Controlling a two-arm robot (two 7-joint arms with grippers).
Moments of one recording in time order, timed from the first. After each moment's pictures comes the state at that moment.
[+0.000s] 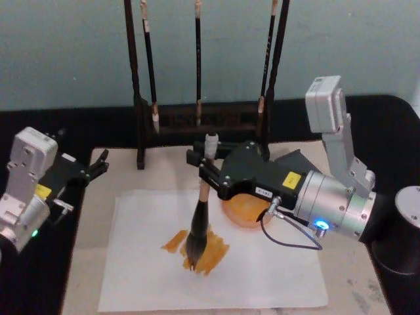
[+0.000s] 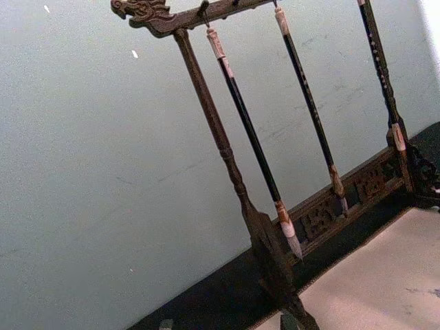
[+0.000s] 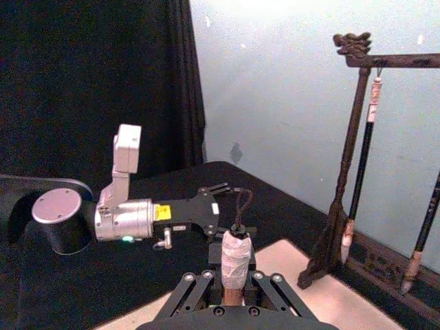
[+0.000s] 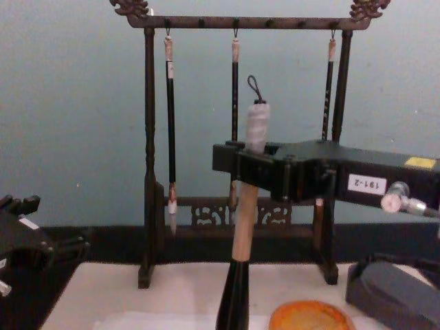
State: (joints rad) left arm -0.20 0.60 0.45 -1.41 -0.25 -0.12 0.03; right arm 0.24 0.51 -0.53 -1.77 0.57 0.16 0.48
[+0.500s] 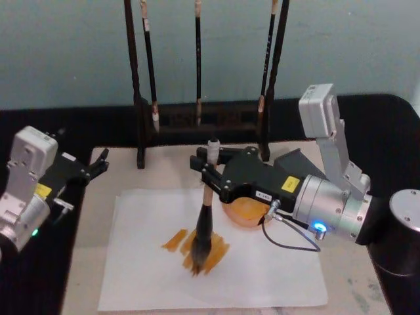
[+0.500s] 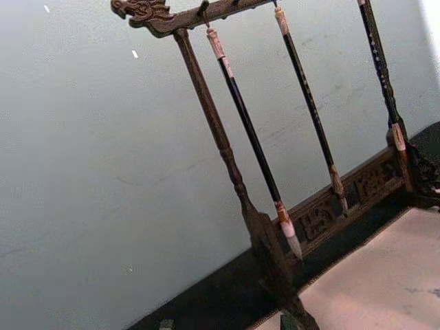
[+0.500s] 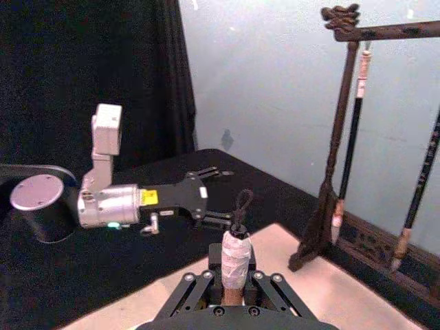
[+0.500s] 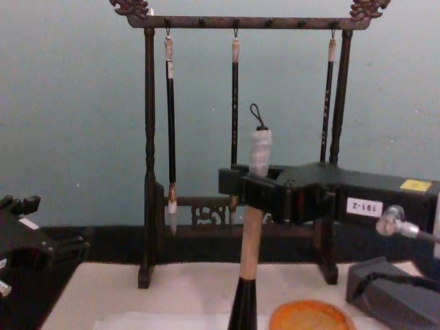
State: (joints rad) left arm -0.20 0.60 0.45 -1.41 -0.25 -0.12 0.03; right arm 0.25 0.50 -0.54 -1.73 0.56 0.16 0.46
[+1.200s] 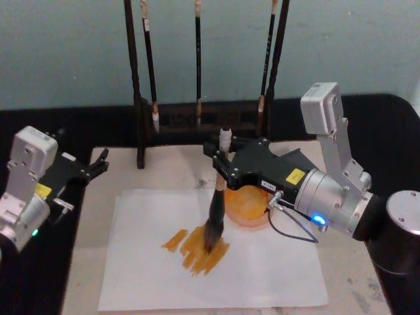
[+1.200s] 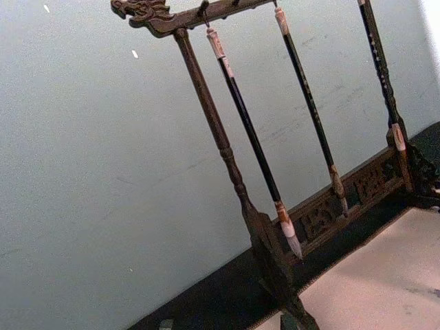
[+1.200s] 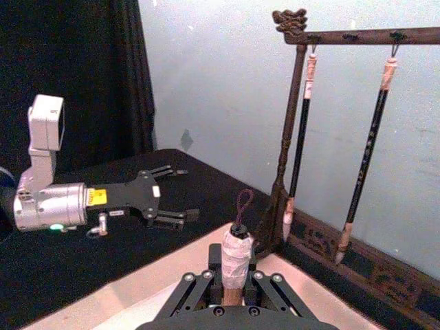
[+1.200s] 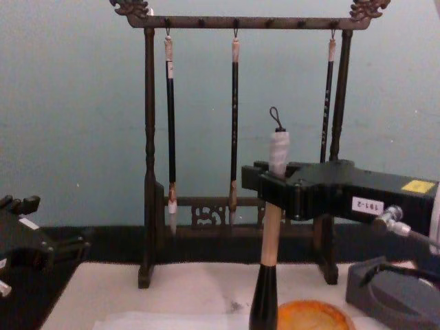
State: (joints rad) left arm -0.20 0.60 0.45 -1.41 -0.25 -0.12 0.03; right arm 0.23 0.46 -0.51 -1.70 0.47 0.13 0.39
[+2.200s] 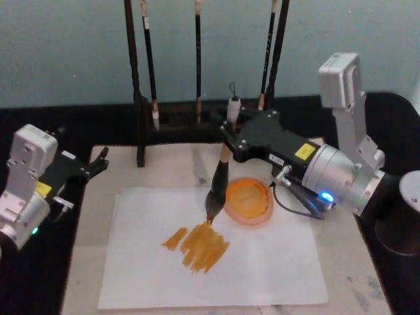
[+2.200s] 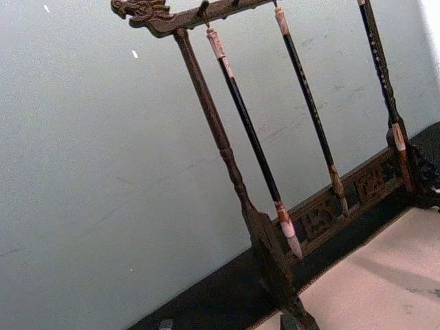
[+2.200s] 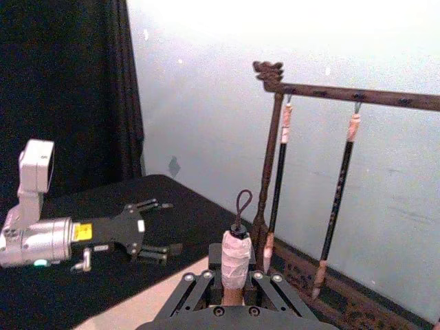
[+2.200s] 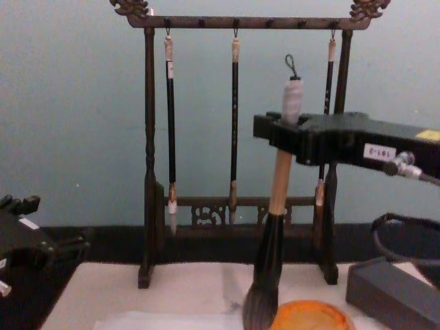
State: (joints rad) left arm -0.20 0.60 0.45 -1.41 -0.25 -0.12 0.03; right arm 0.24 0.44 -0.44 -1.73 0.46 0.13 0.40
